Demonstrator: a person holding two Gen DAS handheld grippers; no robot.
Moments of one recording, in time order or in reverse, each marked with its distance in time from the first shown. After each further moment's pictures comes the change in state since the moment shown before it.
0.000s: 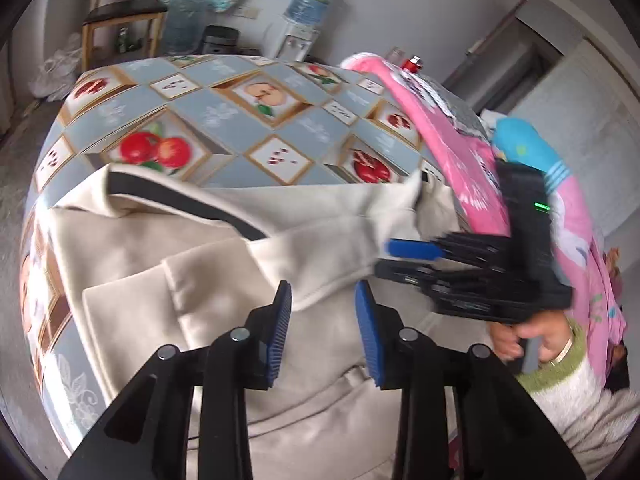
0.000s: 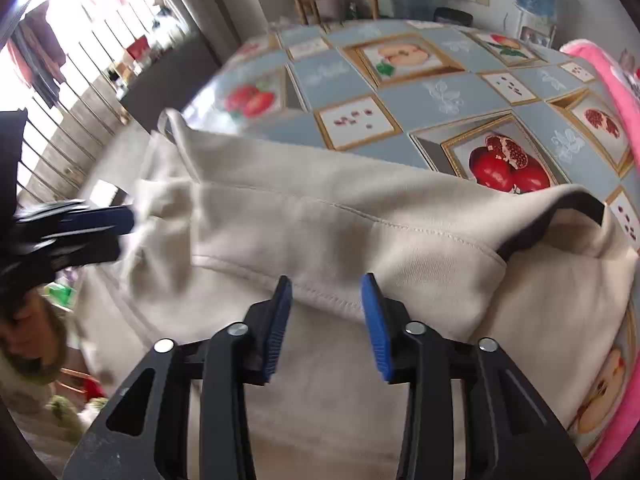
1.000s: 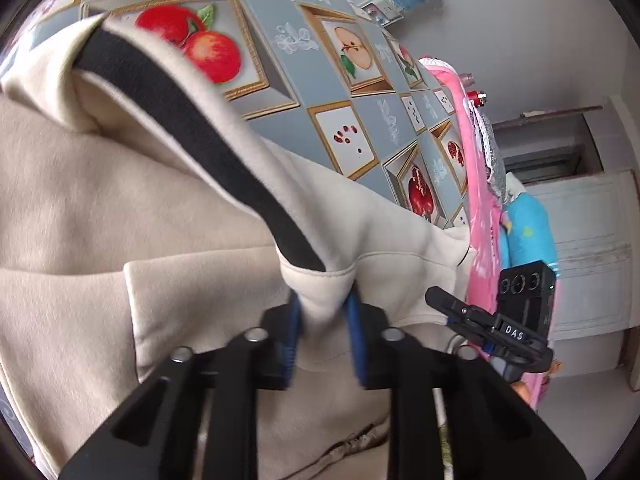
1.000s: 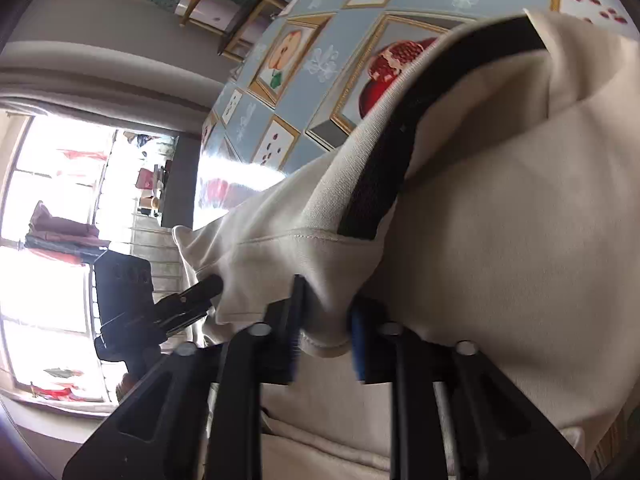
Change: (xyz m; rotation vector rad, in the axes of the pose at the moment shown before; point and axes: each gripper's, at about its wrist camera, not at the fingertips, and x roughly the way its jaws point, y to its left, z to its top) left arm 0.075 0.057 0.028 -0.402 0.128 -0.132; right arm 0.012 -0.113 -0.013 0.578 0.027 0.335
